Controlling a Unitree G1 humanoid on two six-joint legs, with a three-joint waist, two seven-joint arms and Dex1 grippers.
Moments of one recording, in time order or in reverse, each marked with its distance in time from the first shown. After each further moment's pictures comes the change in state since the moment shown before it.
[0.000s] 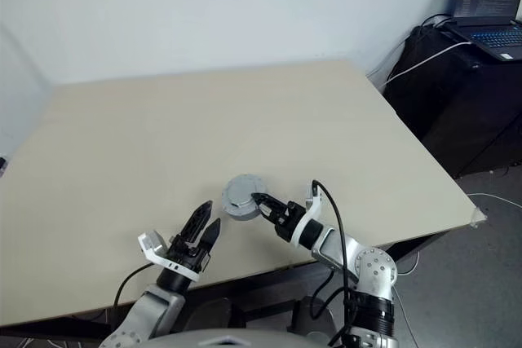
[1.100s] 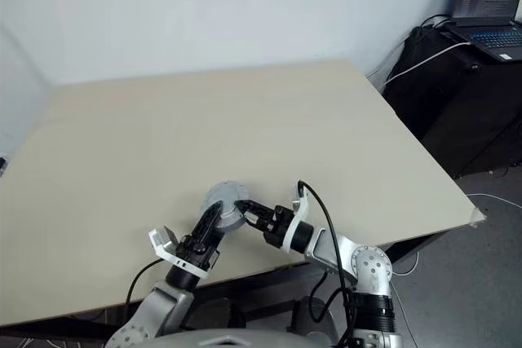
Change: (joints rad) left arm -0.022 0.013 -0.057 0.031 -0.049 -0.009 -0.031; right arm 0.010 -0.093 0.160 0.000 0.196 -0.027 -0.071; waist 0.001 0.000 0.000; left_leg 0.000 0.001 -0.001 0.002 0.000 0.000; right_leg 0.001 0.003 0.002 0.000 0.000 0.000
